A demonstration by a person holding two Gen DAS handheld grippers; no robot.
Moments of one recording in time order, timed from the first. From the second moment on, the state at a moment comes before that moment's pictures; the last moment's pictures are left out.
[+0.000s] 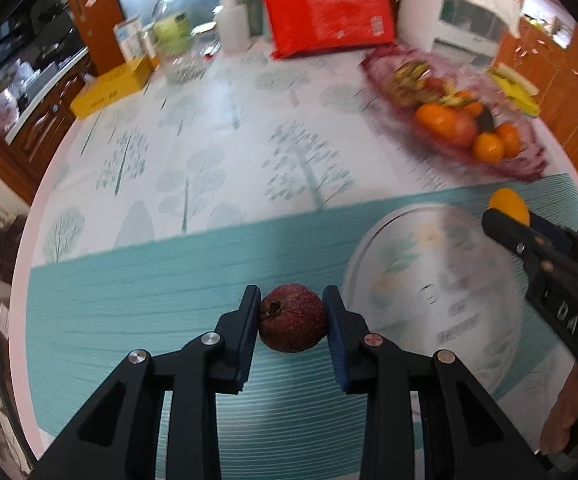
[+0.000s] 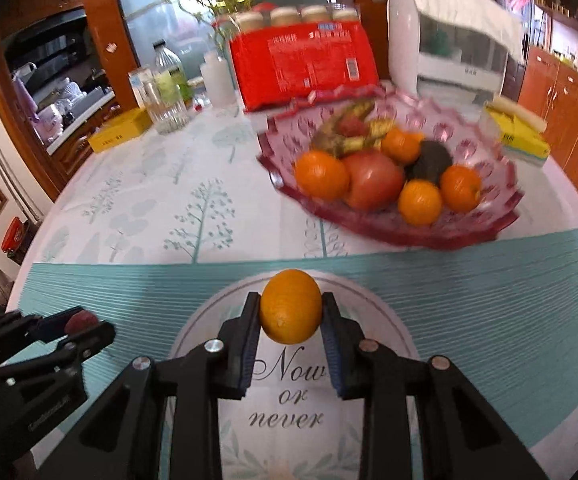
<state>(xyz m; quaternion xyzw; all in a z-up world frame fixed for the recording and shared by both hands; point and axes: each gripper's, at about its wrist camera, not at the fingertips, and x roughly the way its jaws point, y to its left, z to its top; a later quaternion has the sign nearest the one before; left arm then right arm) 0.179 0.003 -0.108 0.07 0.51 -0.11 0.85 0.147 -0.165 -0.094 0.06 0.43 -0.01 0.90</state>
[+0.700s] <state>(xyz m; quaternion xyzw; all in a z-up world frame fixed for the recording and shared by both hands) 0.242 -0.117 0.046 0.13 0.39 -0.15 0.90 0.165 -0.271 0.067 0.04 0.31 -0.06 0.95</state>
